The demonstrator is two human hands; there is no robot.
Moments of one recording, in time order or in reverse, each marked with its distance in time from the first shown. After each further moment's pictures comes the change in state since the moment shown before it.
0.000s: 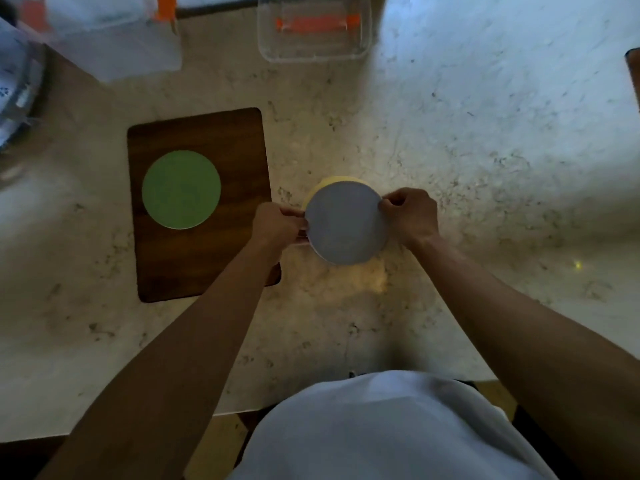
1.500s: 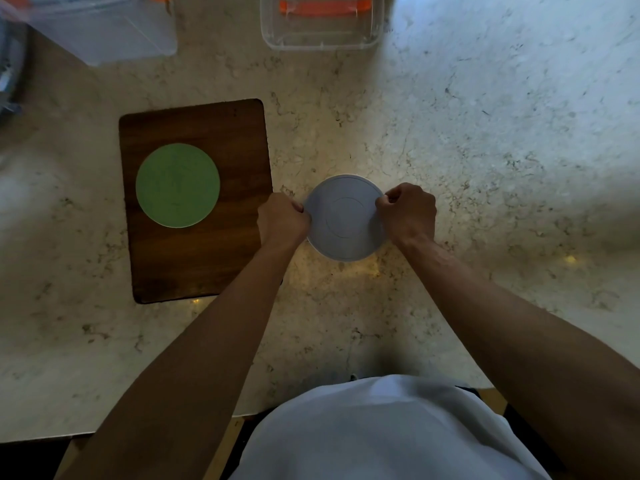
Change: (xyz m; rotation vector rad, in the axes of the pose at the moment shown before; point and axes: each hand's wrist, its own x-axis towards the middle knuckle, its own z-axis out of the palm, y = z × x) left_hand 0.014 0.006 0.005 0.556 0.221 0.212; right_hand 0.007 -0.021 0.020 -0.176 0.100 -0.020
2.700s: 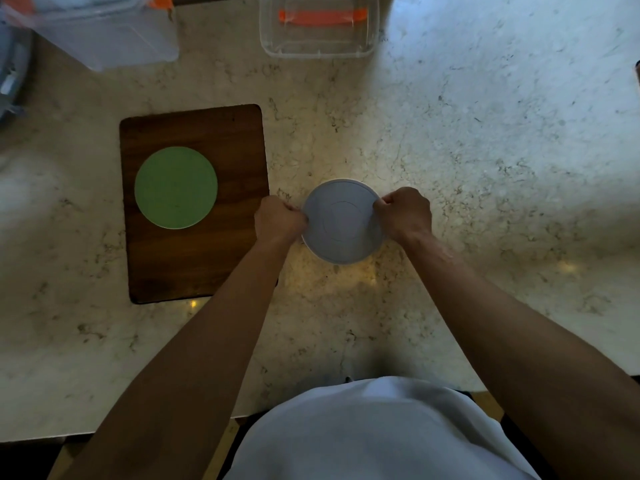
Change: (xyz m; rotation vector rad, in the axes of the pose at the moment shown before) left_hand 0.010 -0.002 0.006 -0.240 -0.032 -0.212; right_hand 0.005 -0.001 -0.012 -0.016 -0.193 0.071
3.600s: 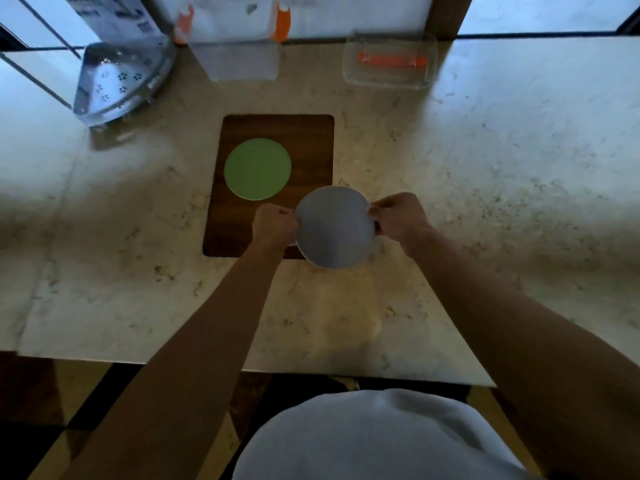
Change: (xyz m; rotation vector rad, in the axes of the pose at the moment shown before) left_hand -0.063 -0.091 -0.104 -0.304 0.073 0.053; right_hand -0.094 -0.047 0.046 0.333 -0.168 -0.153
